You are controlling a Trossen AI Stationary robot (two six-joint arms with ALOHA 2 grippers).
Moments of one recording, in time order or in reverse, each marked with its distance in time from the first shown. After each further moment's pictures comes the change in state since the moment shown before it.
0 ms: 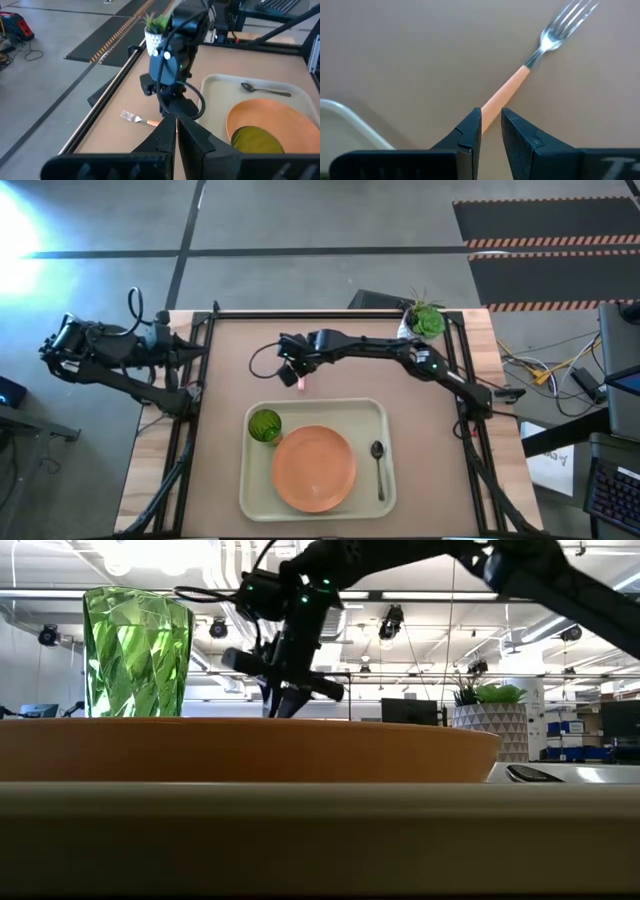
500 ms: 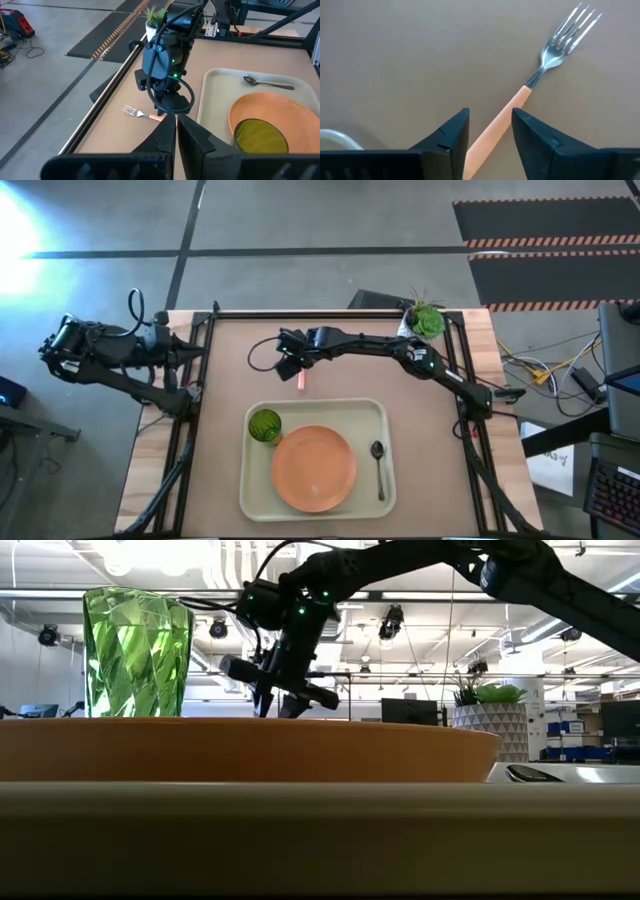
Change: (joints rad) left arm 0.000 -0.008 0.000 -0.034 0.002 0.001; right arm -0.034 0.025 0.007 0.072 -0.004 0.034
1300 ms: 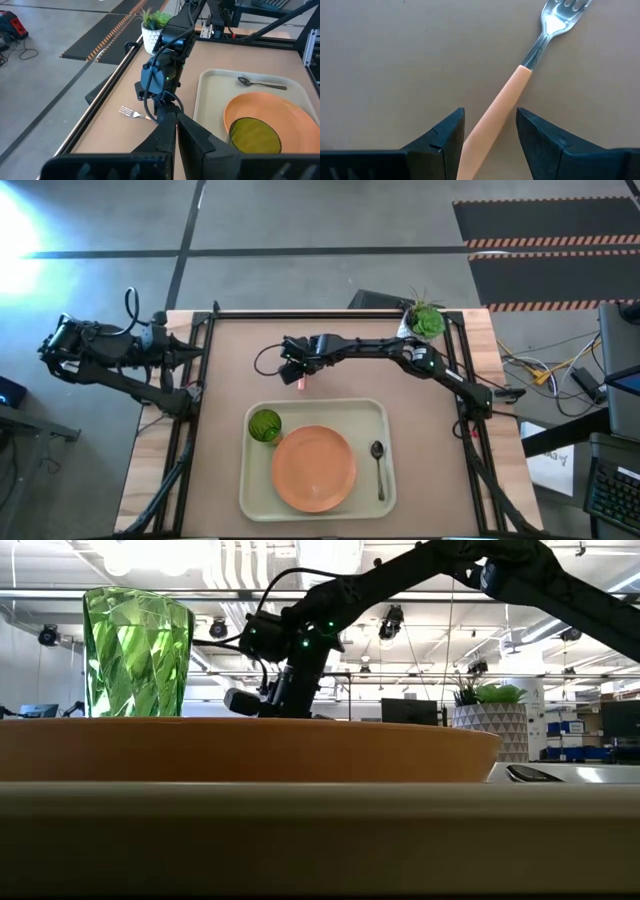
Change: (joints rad) left arm 0.000 -0.021 0.000 -0.002 0.023 0.006; right arm -0.006 0.002 -0.182 0.149 -0.035 0.100
